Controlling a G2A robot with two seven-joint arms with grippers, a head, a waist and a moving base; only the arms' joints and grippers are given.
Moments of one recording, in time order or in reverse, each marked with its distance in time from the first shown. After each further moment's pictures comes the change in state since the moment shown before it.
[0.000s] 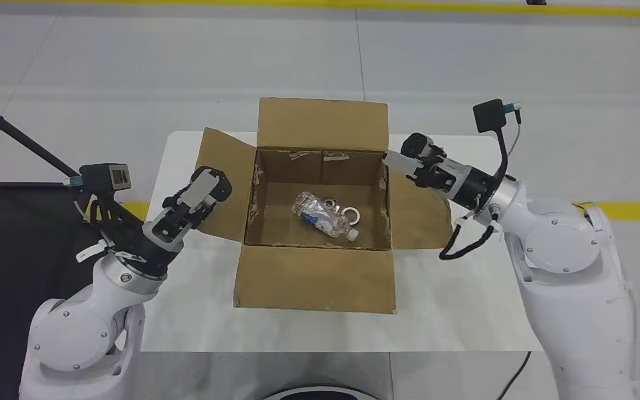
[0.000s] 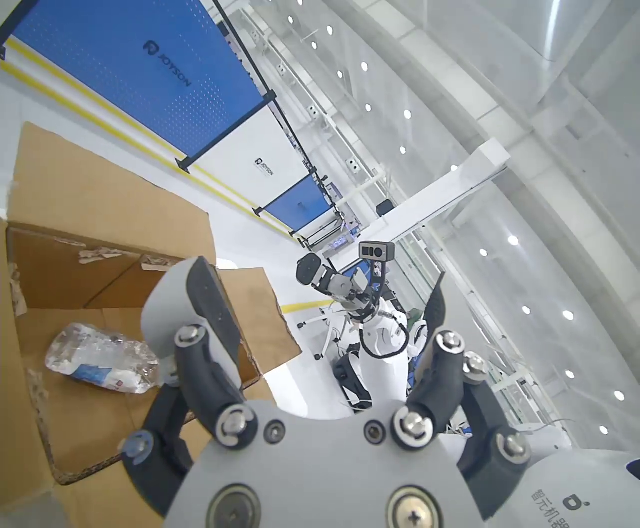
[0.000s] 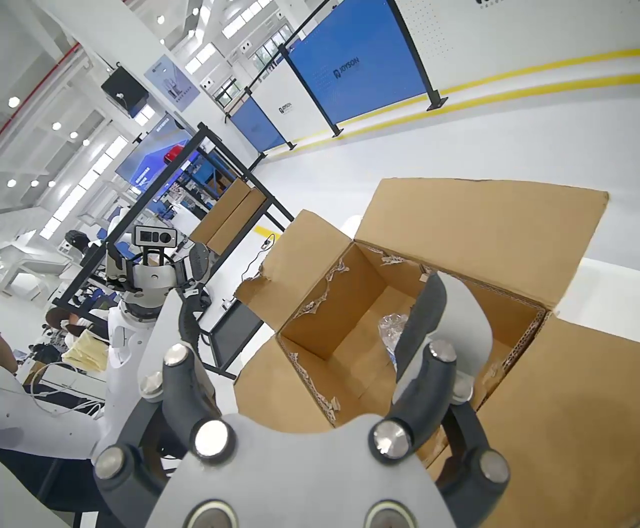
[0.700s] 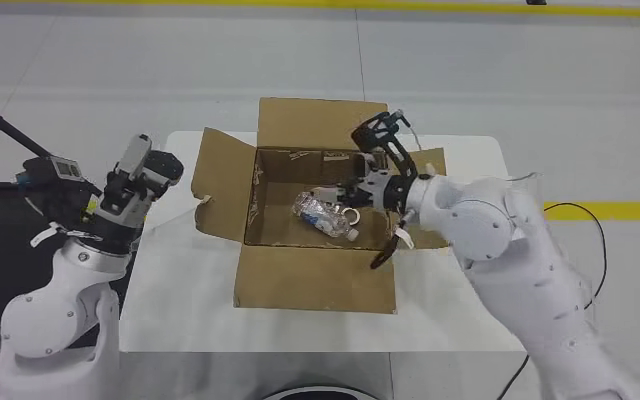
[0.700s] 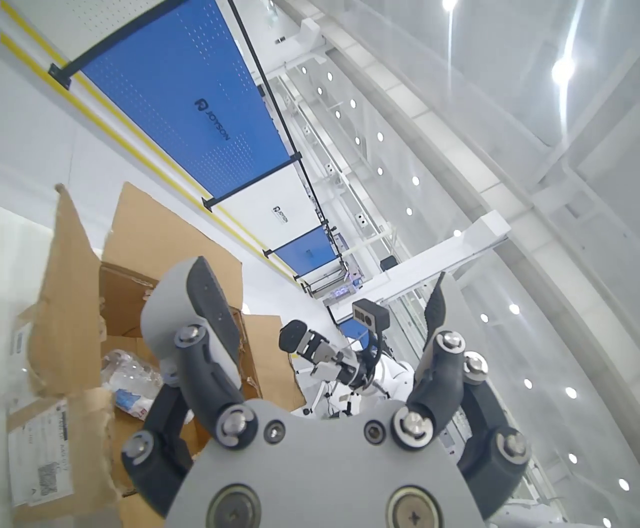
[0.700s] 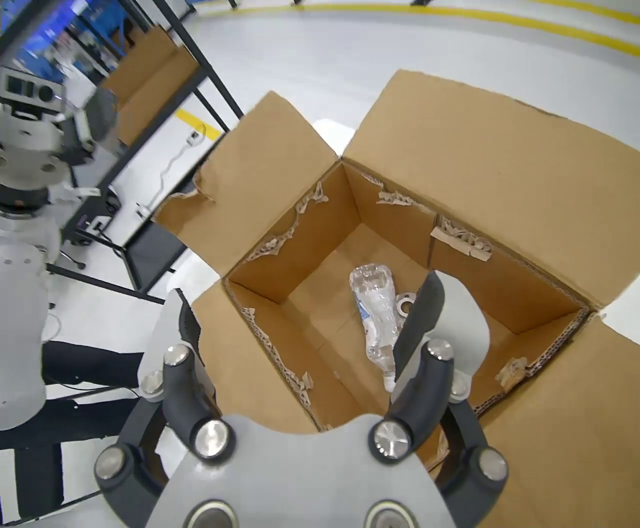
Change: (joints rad) left arm -0.036 0.009 -0.146 0.099 -0.140 0.087 0.099; right arm 0.281 -0.057 -0.417 0.074 -0.356 0.170 0.181
